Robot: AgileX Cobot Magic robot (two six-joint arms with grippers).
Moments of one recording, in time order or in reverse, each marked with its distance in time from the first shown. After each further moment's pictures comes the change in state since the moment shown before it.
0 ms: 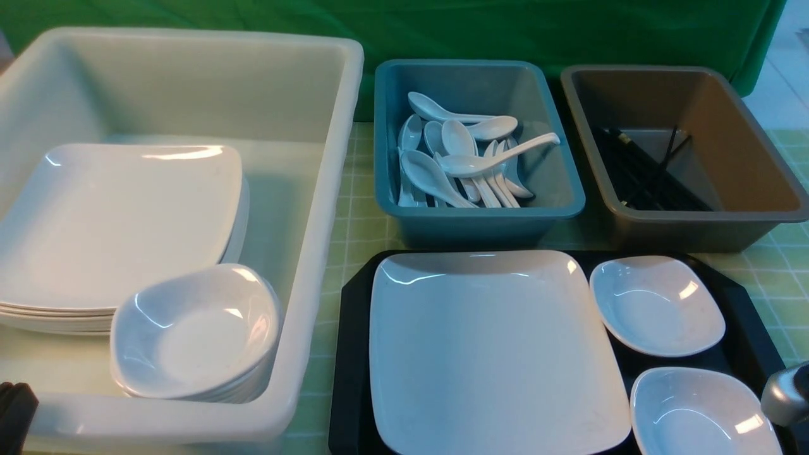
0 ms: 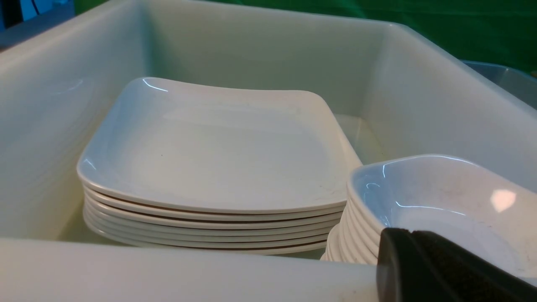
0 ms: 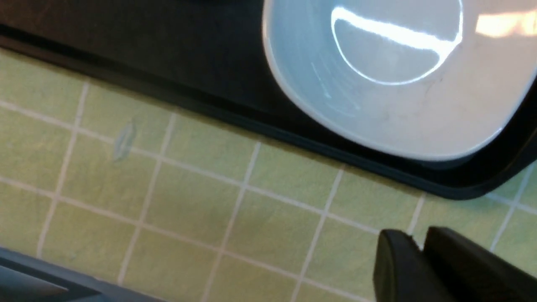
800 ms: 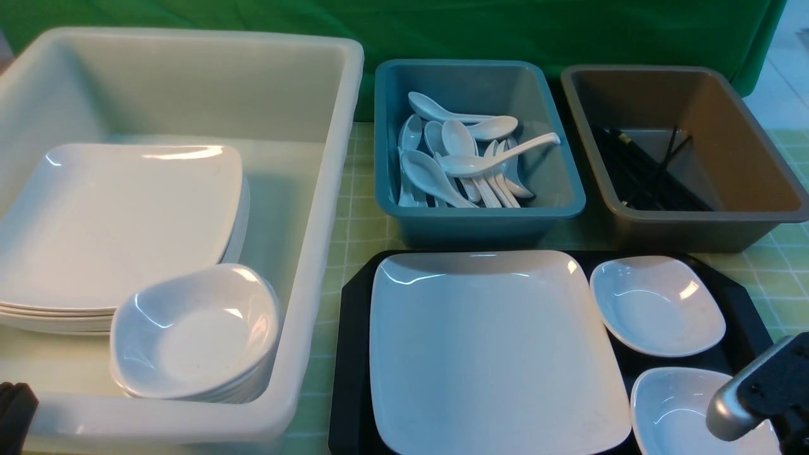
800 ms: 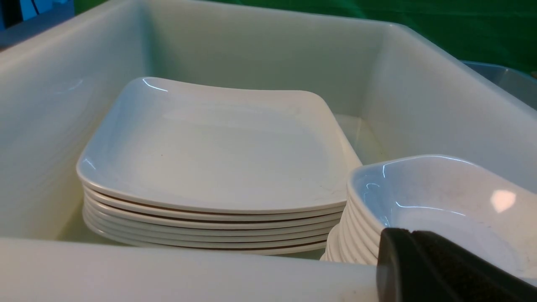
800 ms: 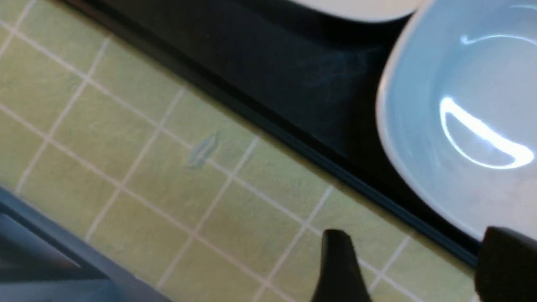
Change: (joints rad) right arm 0.033 0.122 0.008 0.159 -0.134 -0.291; left arm 0.000 0.000 0.000 0.000 0.000 -0.002
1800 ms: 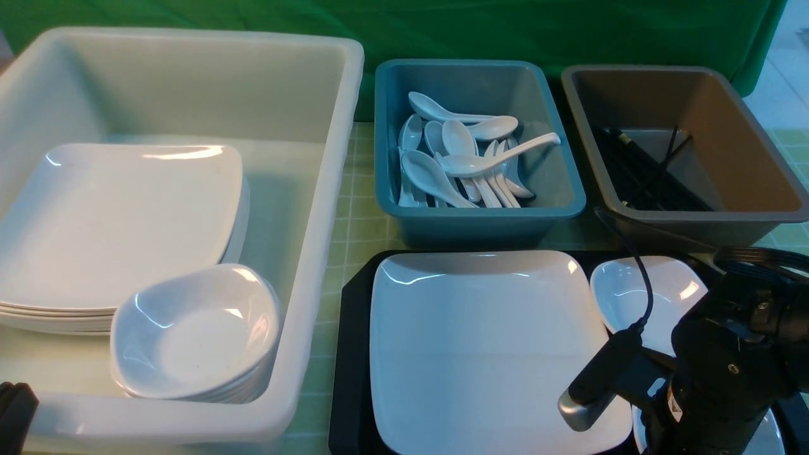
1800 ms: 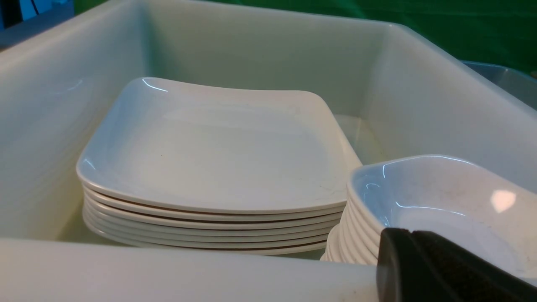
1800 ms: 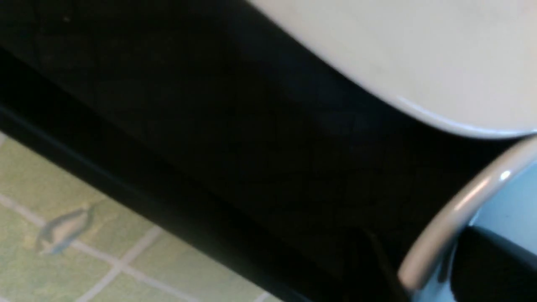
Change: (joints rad) right arm 0.167 0.615 -0.233 -0.290 0.019 0.172; left arm 0.000 0.000 0.000 0.000 0.000 0.001
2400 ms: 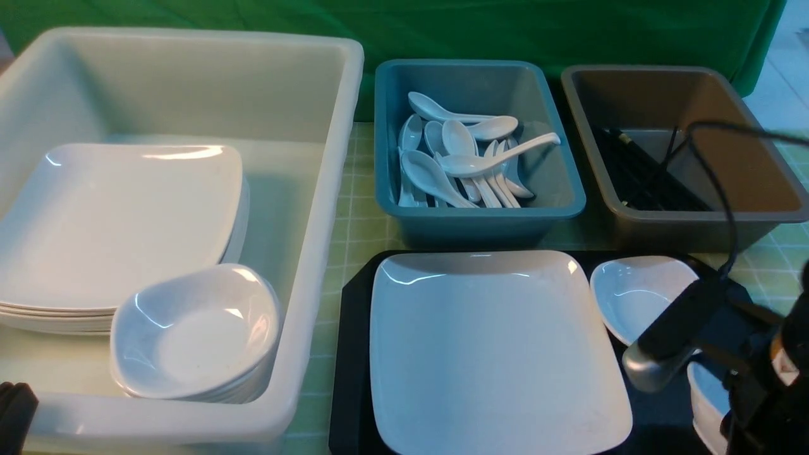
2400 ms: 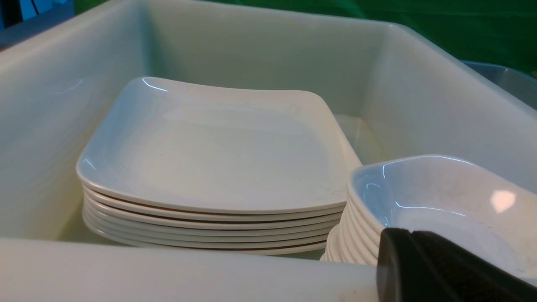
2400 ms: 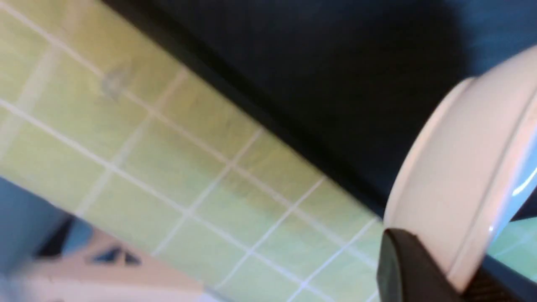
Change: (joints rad) right arm 0.001 -0.347 -0.143 0.007 0.347 0.004; left arm 0.000 0.000 0.000 0.000 0.000 -0.001
